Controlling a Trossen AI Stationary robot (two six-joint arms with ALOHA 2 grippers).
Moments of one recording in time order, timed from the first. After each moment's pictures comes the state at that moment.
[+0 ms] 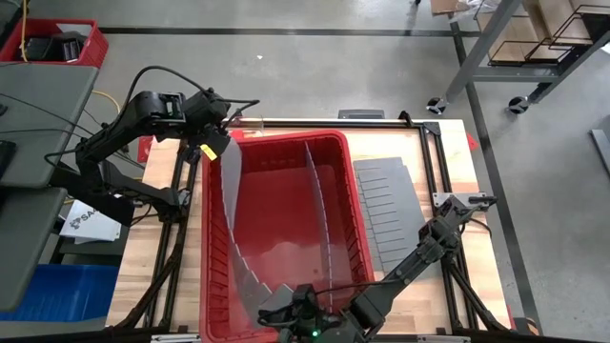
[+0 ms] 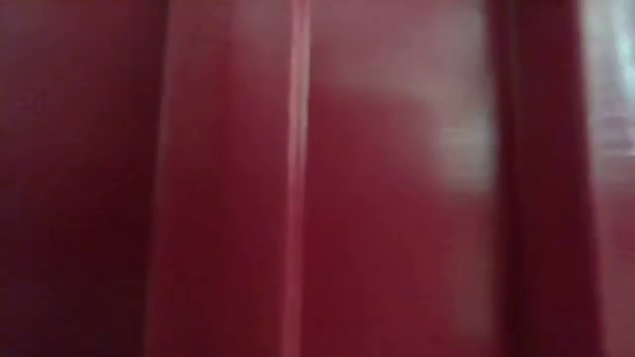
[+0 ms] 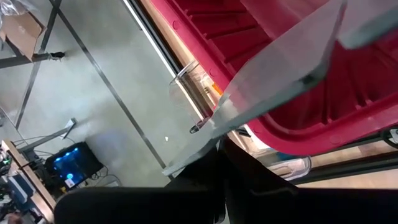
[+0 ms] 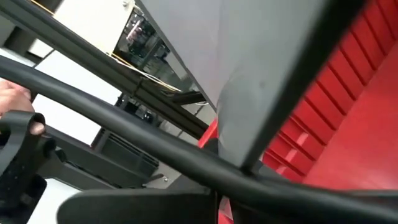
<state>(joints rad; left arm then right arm) 0.37 1.30 1.74 -1.57 -0.40 1.08 0.71 2.33 2.24 -0.22 0.81 1.12</state>
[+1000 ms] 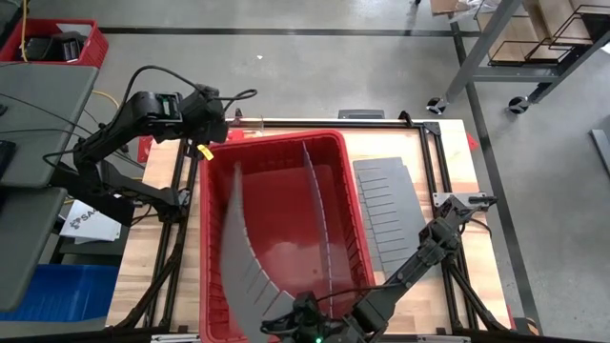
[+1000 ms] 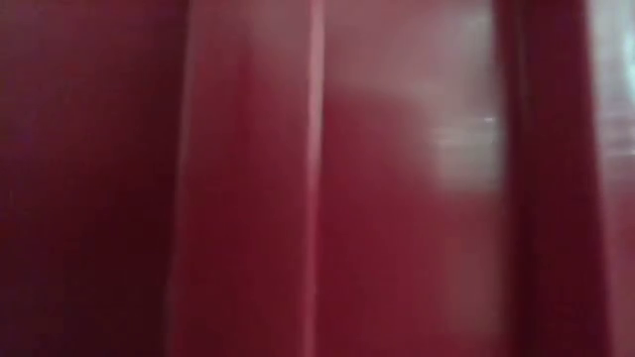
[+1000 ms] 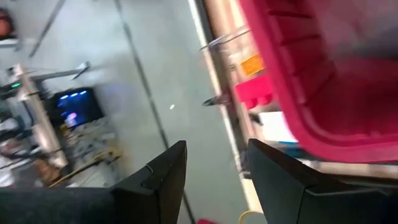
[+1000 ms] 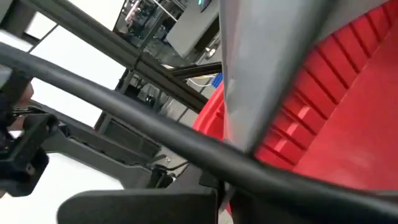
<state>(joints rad) 0.35 1.29 1.74 -1.55 -0.57 0.83 0.72 2.34 2.24 -0.24 0.78 1.14</state>
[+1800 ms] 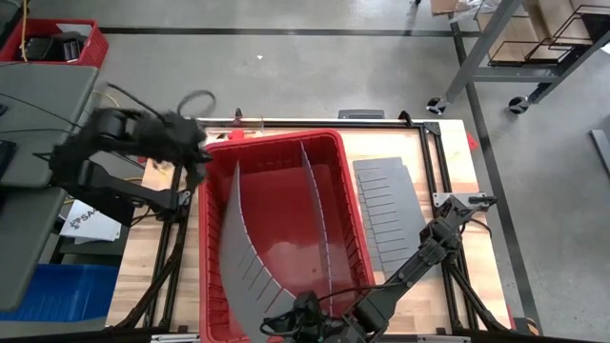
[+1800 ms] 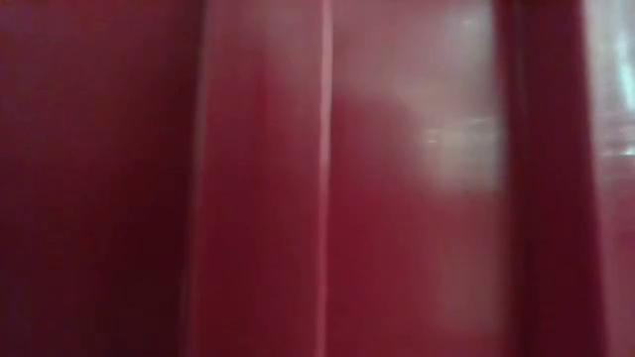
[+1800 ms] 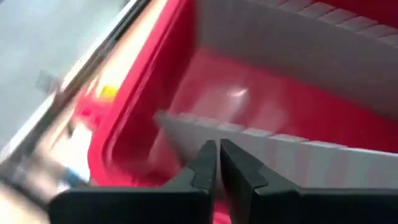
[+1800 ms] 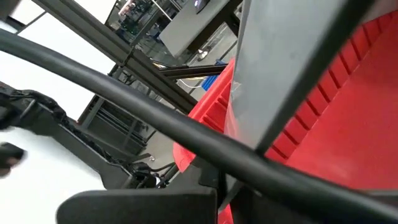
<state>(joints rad) 0.09 1.09 1.64 -1.56 -0.25 -0.43 0.72 2.33 2.24 -0.29 0.79 1.09</state>
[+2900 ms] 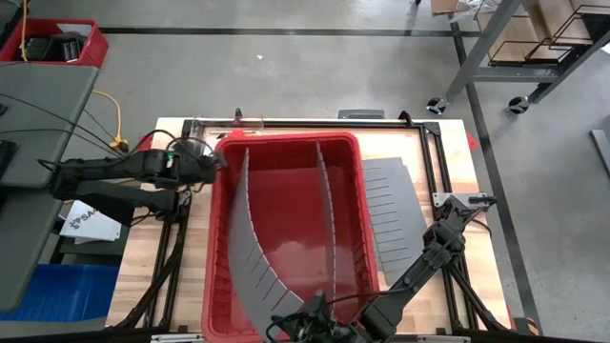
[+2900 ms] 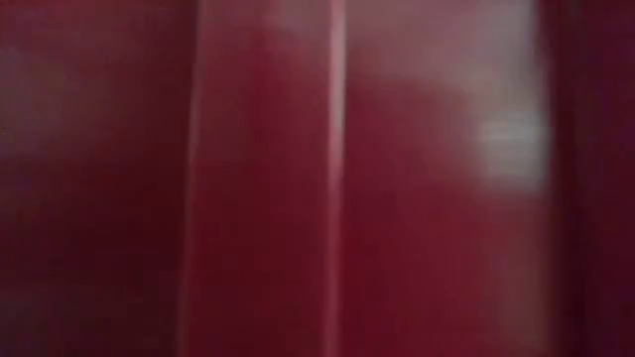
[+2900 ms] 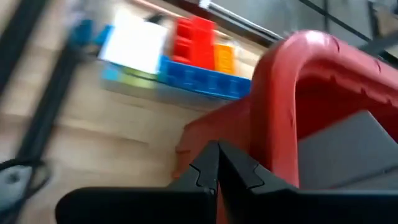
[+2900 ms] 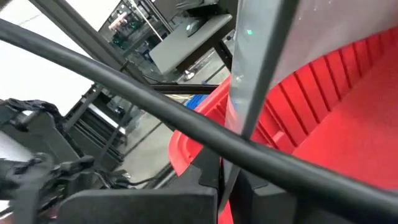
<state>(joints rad) 0.08 0.84 0.85 -1.18 -0.65 -1.65 0.77 2.33 2.25 -0.32 0.95 1.00</state>
